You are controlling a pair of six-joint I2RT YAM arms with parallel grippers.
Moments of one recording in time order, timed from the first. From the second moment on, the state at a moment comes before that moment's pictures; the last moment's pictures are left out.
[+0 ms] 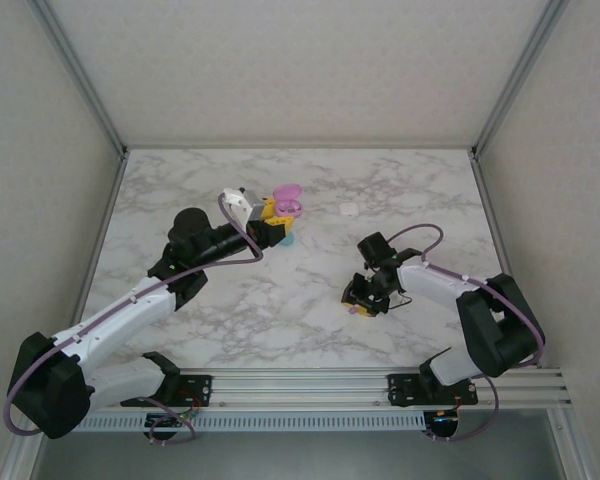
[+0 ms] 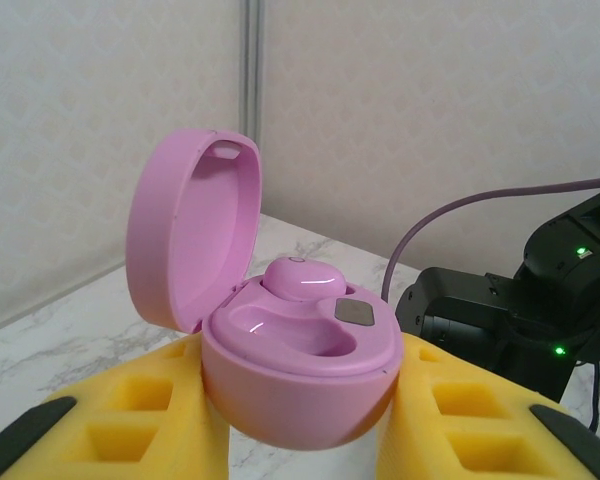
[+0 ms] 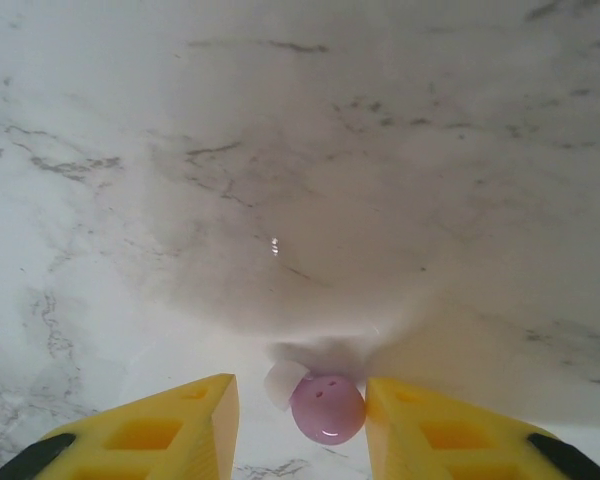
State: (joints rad) left arm -0.60 1.13 0.74 0.41 0.50 -0.08; right arm 0.54 1.48 0.74 -0.63 -0.34 0.85
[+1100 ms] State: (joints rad) left arm -0.60 1.11 0.74 0.38 0.48 -0.08; right arm 0.60 1.59 0.84 -0.64 -0.36 0.80
